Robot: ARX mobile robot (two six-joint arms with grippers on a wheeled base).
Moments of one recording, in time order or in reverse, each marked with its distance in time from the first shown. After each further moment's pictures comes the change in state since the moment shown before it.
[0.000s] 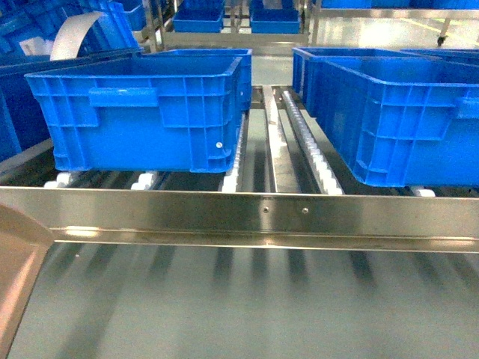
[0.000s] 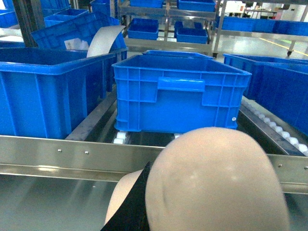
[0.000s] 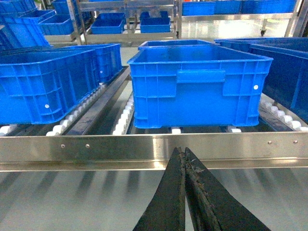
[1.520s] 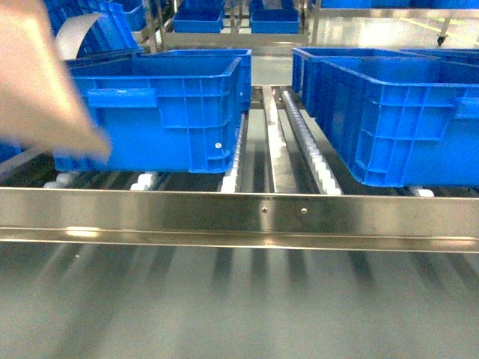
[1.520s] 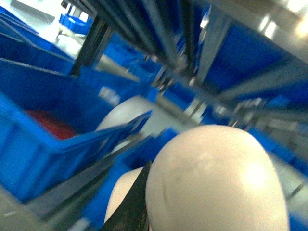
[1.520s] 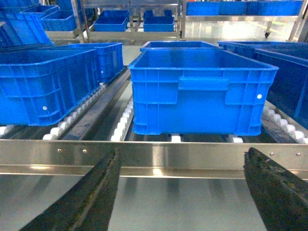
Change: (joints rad) left arm -0.144 0.702 0.554 0.329 -0.489 -0.442; right arm 0.000 0.316 0.037 0.266 0.000 -0.001
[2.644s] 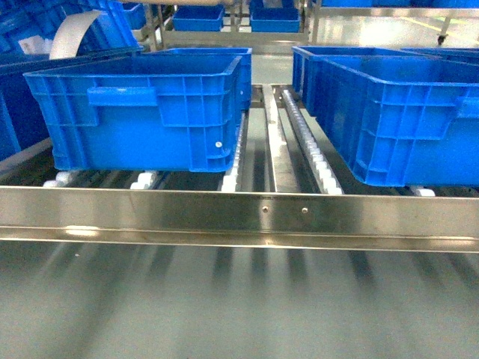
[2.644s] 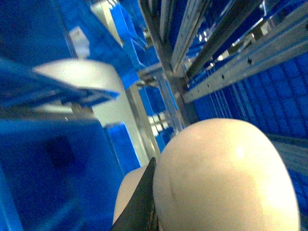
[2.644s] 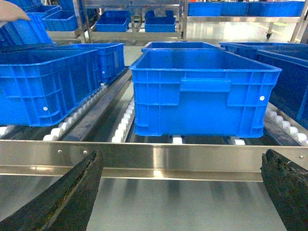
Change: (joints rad) left arm 0.002 0.756 0.726 -0.024 -0.109 -0.737; right arm 0.000 0.024 0.002 0.023 0.000 0.000
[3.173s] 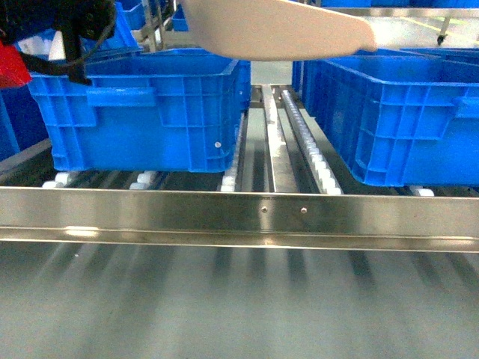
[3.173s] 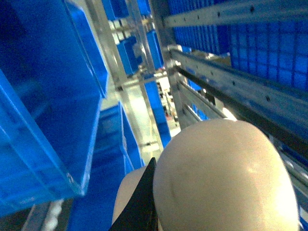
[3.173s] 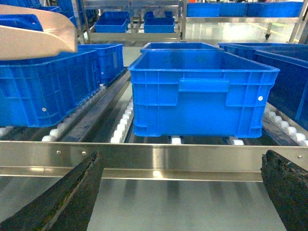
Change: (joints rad) left arm -0.141 -0.026 -0.307 0.294 0.278 -0.126; right arm 0.000 0.000 0.000 0.000 0.000 0.000
